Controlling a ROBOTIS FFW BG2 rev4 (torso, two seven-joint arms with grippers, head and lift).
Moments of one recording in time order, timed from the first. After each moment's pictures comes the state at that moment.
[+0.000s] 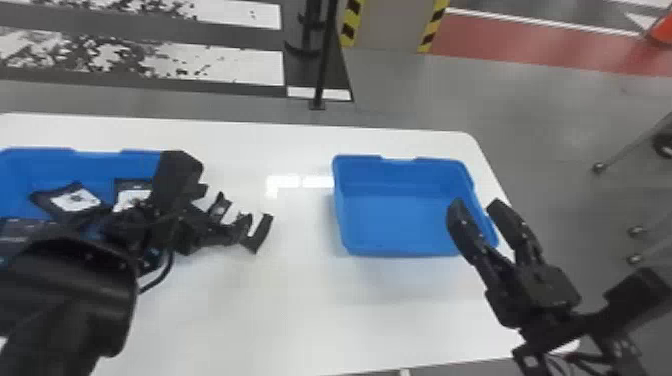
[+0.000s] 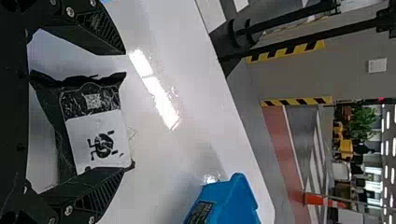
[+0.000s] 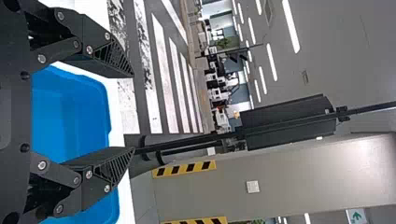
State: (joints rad) left arm -0.01 0.10 -0.20 -1.63 -0.22 0.53 -0.50; right arm 0.77 0.00 -0.25 -2.33 -0.34 0.10 0.30
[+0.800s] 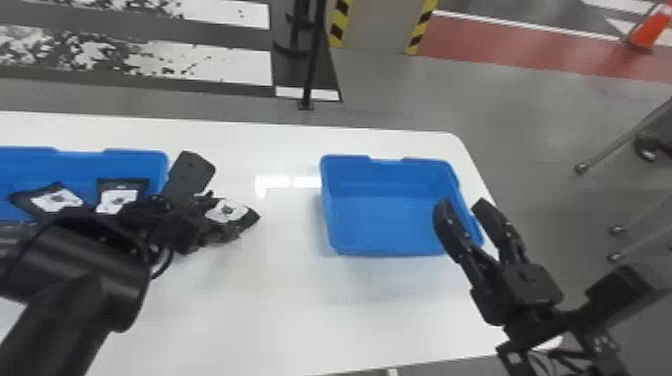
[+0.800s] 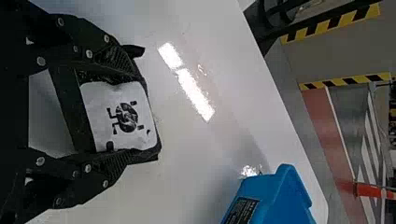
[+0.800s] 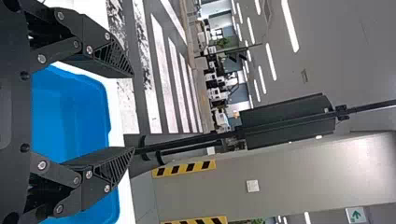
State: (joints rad) left arm -0.13 0.09 -0.28 -1.46 -0.30 0.61 -0.53; right arm 0.76 0.00 -0.25 -2.33 -0.34 0.10 0.30
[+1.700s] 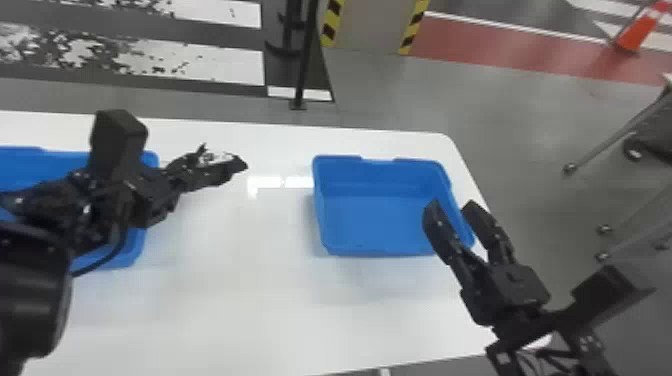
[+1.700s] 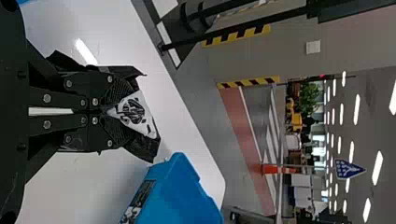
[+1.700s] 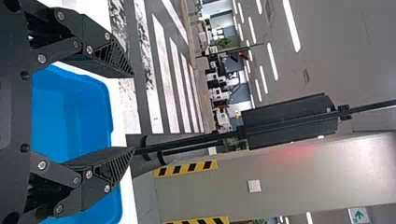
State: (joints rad) left arm 0.03 0.12 -0.11 -1.82 -0.19 0.45 -0.63; right arm 0.77 0.00 -0.24 -2.32 -0.34 0.10 0.30
